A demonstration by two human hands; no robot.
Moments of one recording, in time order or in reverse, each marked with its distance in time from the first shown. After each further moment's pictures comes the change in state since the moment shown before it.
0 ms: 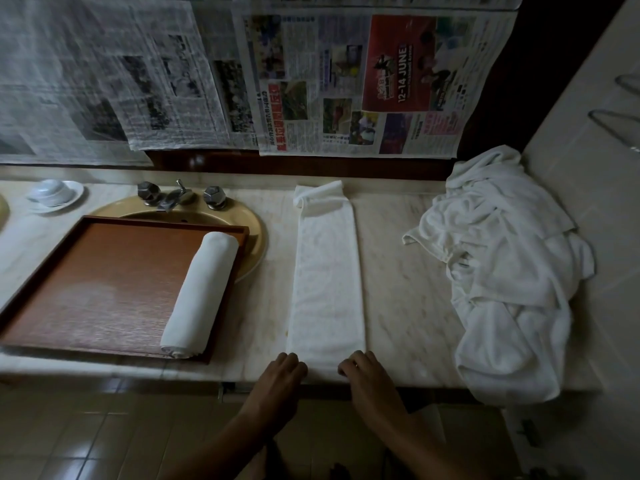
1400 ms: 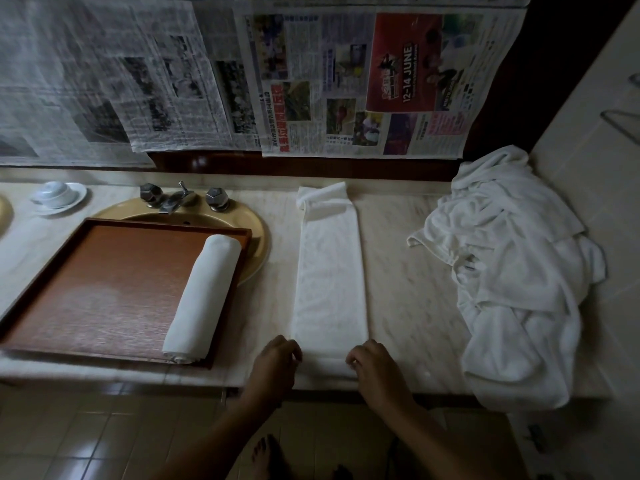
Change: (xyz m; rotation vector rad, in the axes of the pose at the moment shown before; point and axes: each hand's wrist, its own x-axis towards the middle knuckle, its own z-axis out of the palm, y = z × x) left_hand 0.029 -0.008 -0.032 -0.288 0.172 -0.247; right_hand 0.026 0.010 -0.013 0.119 0.020 0.136
